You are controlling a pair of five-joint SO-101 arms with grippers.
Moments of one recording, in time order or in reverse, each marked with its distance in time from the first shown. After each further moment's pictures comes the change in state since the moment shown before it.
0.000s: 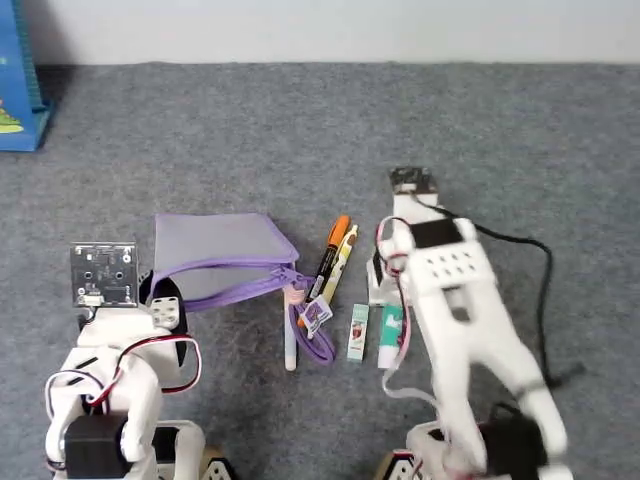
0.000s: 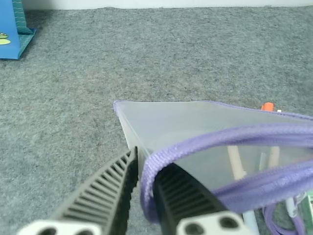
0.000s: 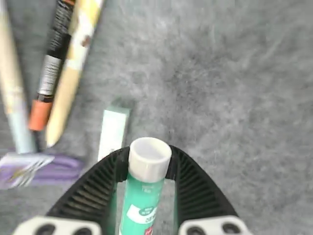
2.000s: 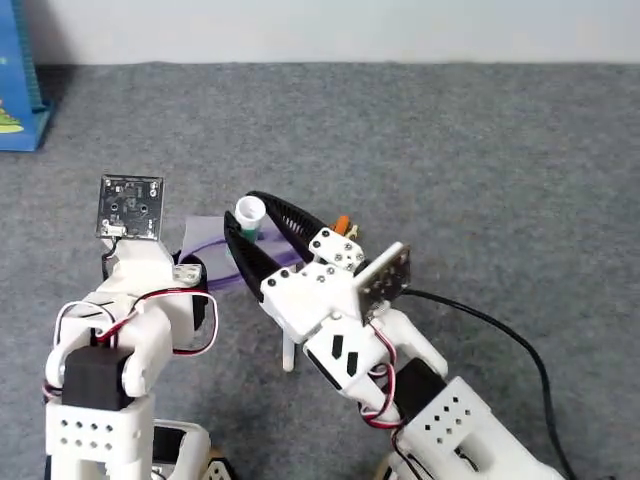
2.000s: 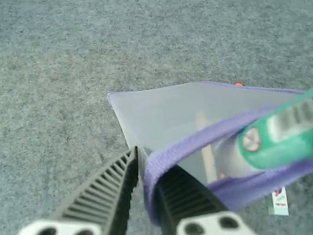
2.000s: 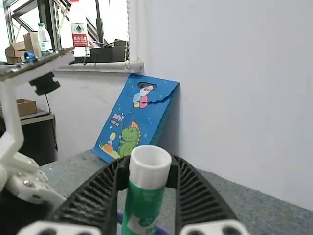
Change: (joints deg) left arm 6.9 24.3 -16.4 2.4 4.0; right arm -31.1 -39.7 35.0 -82.4 5.7
